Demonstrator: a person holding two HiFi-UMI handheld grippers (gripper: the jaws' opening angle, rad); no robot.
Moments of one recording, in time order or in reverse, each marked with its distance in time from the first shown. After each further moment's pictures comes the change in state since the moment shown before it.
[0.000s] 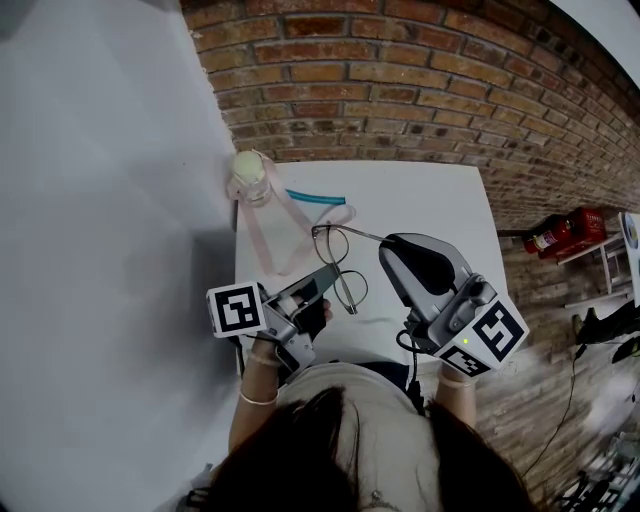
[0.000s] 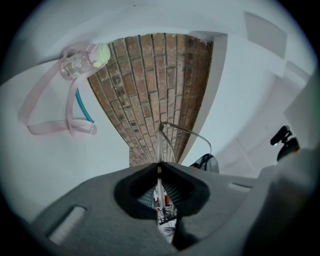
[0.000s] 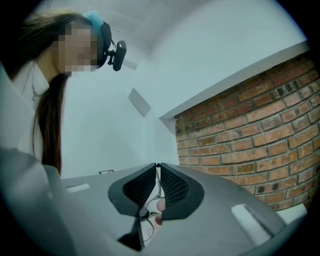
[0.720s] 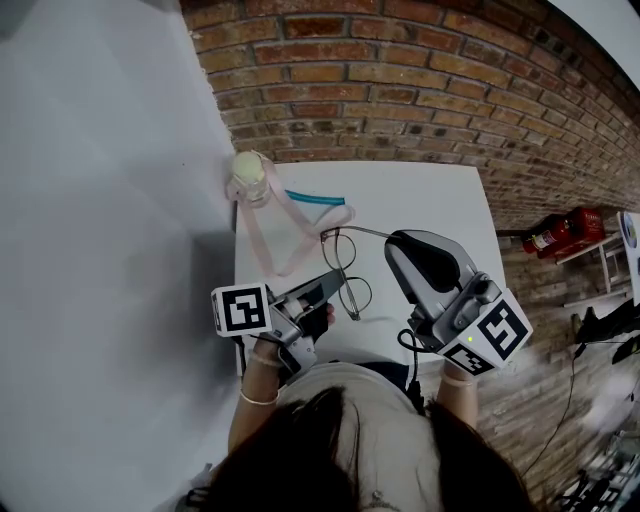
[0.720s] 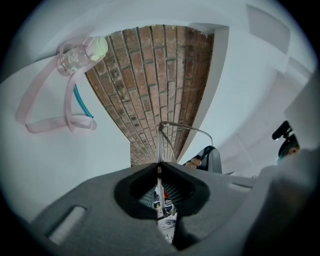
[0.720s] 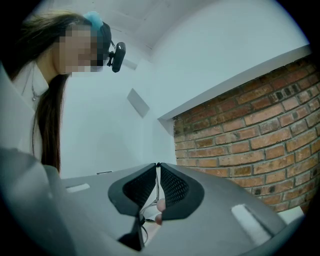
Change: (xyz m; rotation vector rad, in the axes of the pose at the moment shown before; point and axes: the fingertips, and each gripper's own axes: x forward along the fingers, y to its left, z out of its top) left arm 0.006 0.002 -0.015 -0.004 0.066 0.008; right arm -0.004 -0.006 0.007 -0.011 -0.004 -0.021
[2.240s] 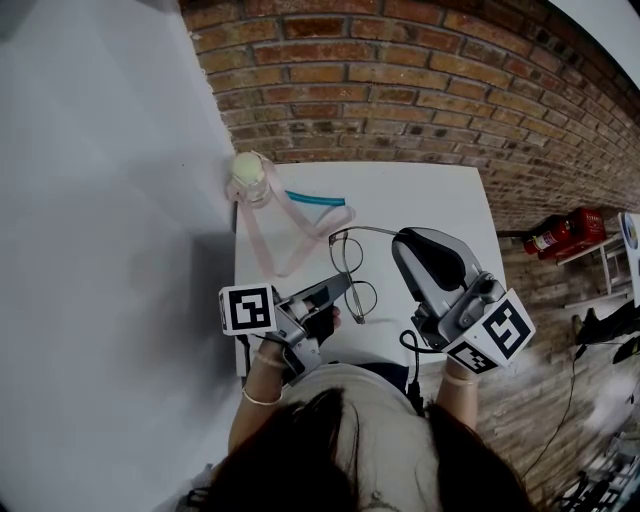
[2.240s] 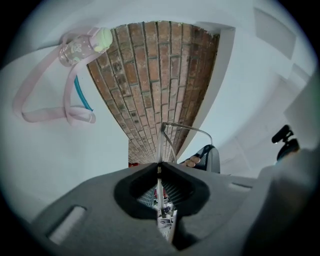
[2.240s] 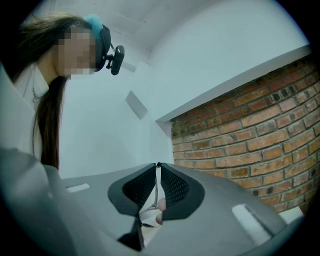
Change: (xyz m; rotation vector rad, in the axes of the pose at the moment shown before) left arm 0.007 0.004 -0.008 -0.029 0.020 -0.024; right arm -0.007 -0.009 0.001 -0.003 -0.025 -0.017
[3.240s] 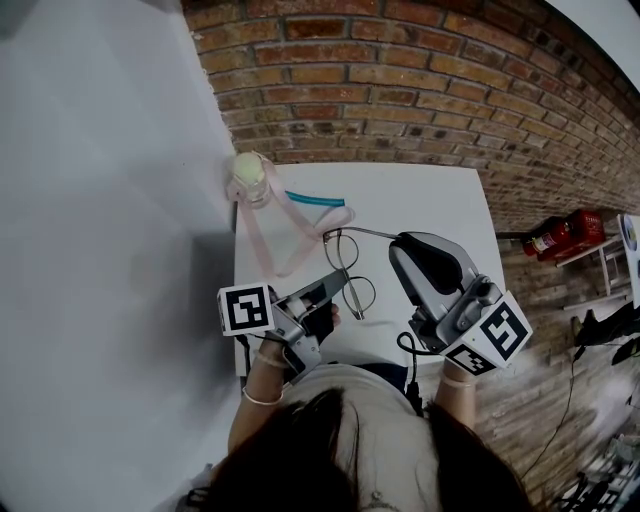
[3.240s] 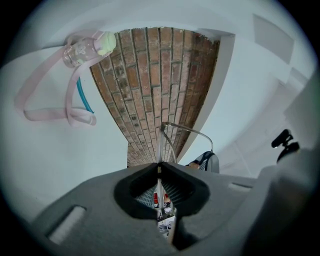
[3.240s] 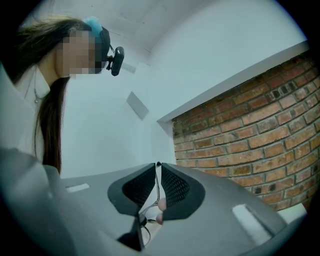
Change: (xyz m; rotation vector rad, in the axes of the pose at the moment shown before) left arm -0.002 -0.002 0.008 -0.018 -0.053 -0.011; right arm -0.001 0.005 -0.002 0.021 -0.003 0.019
